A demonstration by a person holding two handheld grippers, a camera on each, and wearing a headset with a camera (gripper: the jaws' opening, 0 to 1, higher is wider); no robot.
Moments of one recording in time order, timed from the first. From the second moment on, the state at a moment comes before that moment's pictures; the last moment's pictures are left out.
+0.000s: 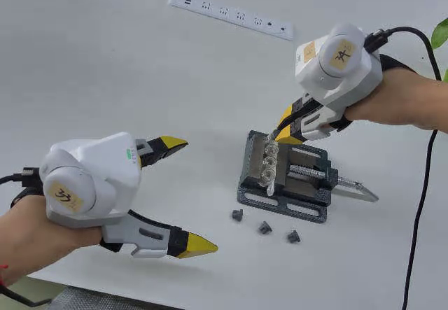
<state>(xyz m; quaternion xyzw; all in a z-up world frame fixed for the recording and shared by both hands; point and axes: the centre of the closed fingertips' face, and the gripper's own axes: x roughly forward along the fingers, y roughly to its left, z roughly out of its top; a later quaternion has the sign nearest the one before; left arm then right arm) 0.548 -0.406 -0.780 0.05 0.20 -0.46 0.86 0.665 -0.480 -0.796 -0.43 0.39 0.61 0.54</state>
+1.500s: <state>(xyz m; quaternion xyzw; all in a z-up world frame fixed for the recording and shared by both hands) 0.552 -0.407 -0.777 0.04 0.20 -0.45 0.87 0.668 -0.478 -0.798 -0.46 0.41 0.59 0.52</state>
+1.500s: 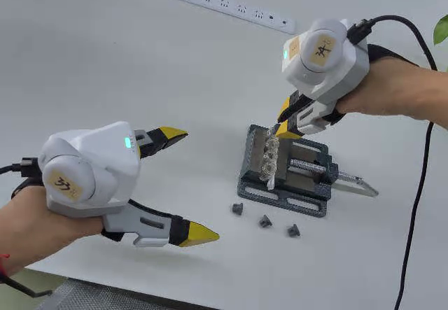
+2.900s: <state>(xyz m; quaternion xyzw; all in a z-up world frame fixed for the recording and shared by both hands) 0.555 -0.408 -0.777 0.03 0.20 -0.45 0.87 0.666 -0.478 -0.797 -0.45 0.41 0.60 0.52</state>
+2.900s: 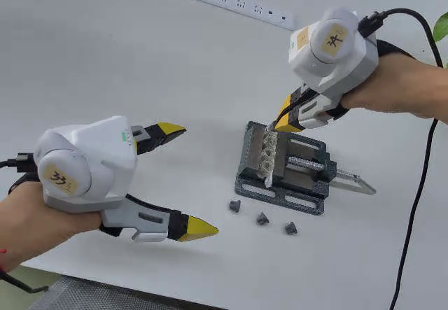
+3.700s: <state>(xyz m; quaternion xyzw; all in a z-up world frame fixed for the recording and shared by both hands) 0.558 -0.409 -0.779 0.03 0.19 -0.46 0.87 0.666 -0.477 -0.800 -0.48 0.42 0.60 0.49</state>
